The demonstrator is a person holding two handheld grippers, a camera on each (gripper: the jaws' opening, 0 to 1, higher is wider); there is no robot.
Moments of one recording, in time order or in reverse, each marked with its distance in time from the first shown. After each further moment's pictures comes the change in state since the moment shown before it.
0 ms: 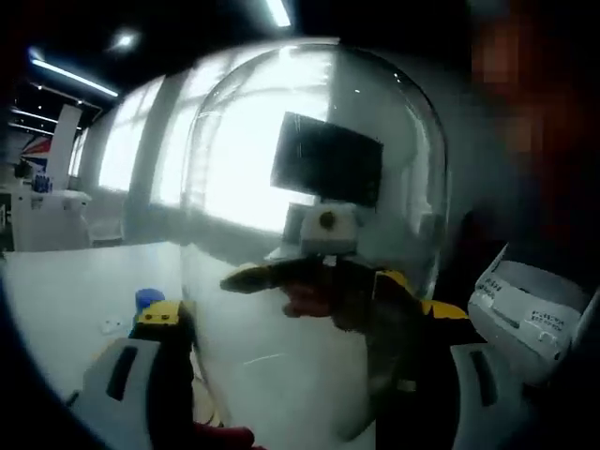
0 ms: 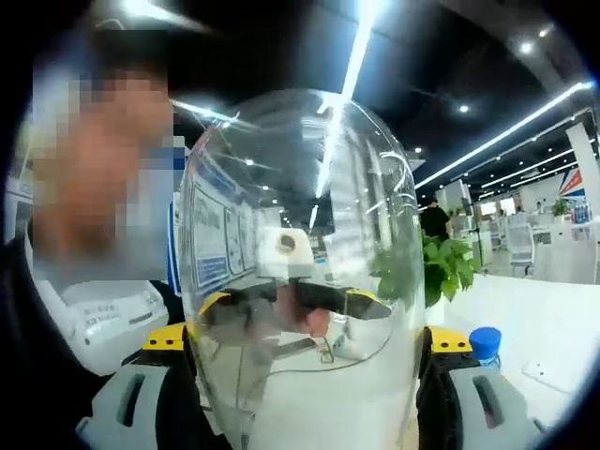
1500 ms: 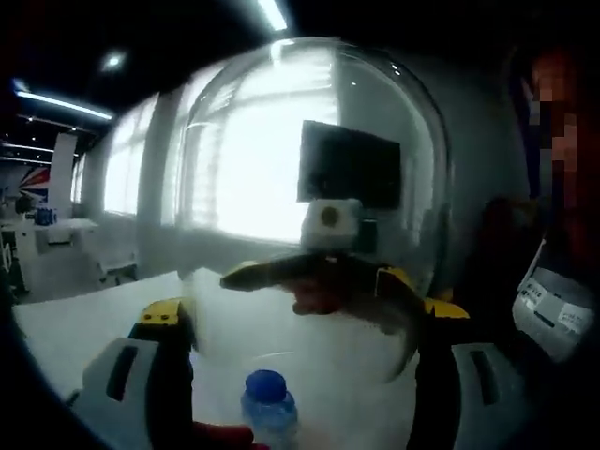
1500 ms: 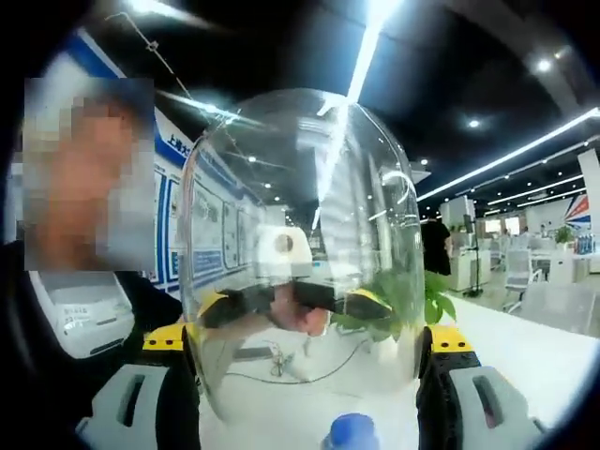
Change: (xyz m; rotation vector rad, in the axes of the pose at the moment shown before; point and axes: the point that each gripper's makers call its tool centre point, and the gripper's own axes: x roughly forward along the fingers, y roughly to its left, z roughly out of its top) left arm 0.028 0.137 0.044 0.092 -0.012 0.020; right arm 0.016 -0.135 0.038 -0.082 0.000 0.012
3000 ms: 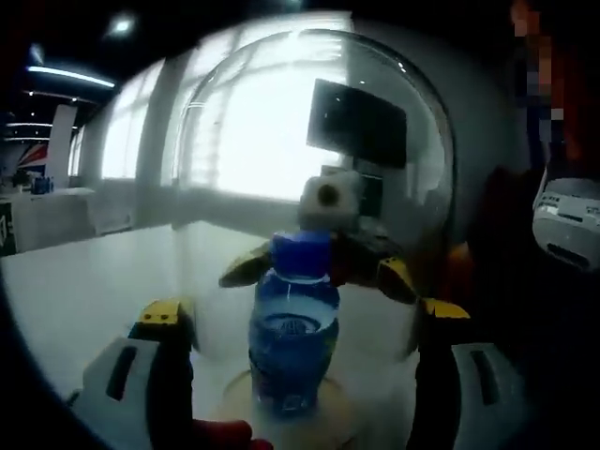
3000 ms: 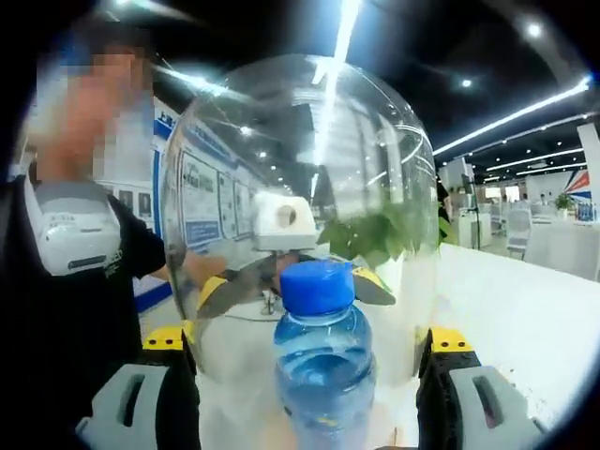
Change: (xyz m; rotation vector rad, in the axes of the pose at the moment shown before) left arm 0.001 0.035 -0.149 -0.050 0.111 -0.020; right arm -0.005 -0.032 -0.152 0.051 0.160 0.004
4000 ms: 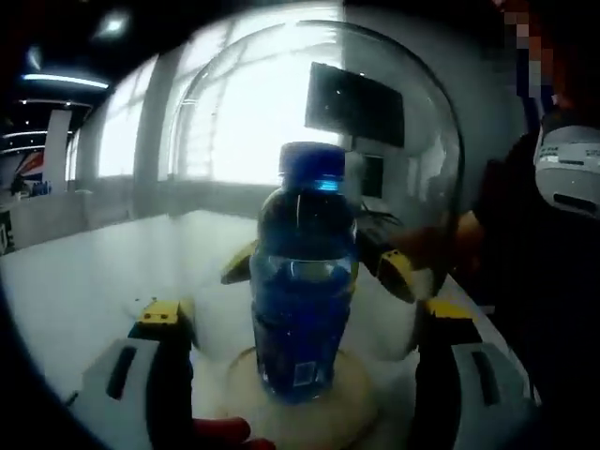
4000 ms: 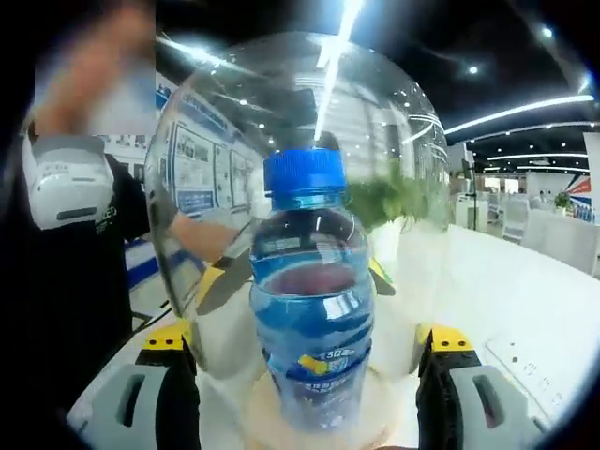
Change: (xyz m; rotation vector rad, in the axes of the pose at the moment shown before) left arm 0.008 0.004 -0.050 0.040 0.029 -0.002; right arm 0.004 -0.004 -0.052 -0.031 0.091 -0.022
